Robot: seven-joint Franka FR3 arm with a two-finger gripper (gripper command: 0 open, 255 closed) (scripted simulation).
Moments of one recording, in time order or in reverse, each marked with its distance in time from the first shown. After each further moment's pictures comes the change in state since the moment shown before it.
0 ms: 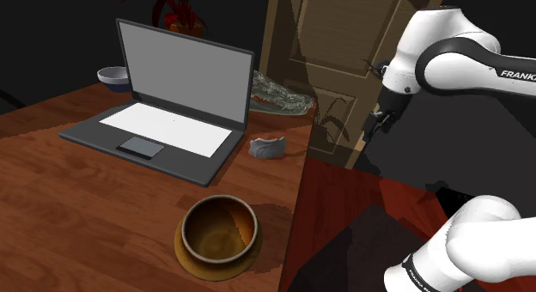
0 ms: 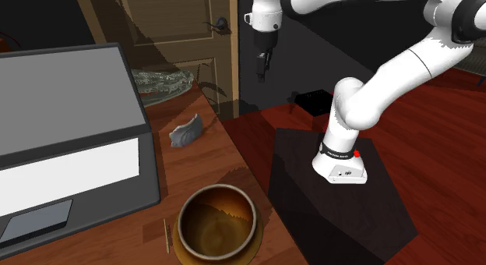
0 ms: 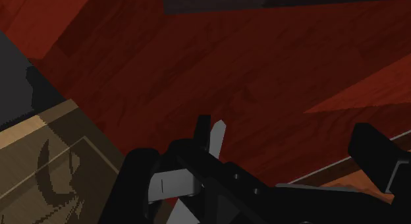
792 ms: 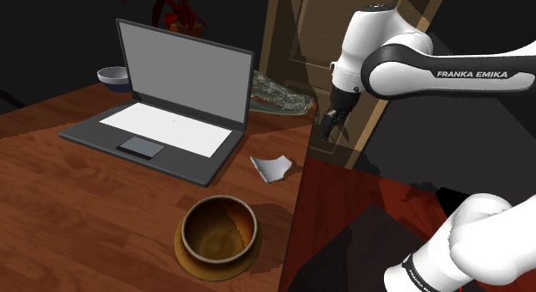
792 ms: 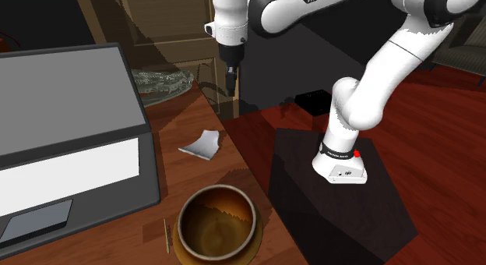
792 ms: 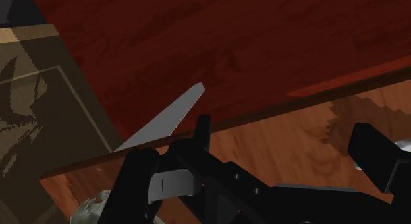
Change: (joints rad) arm 0.085 0.304 0.127 0.171 -0.031 0.159 -0.018
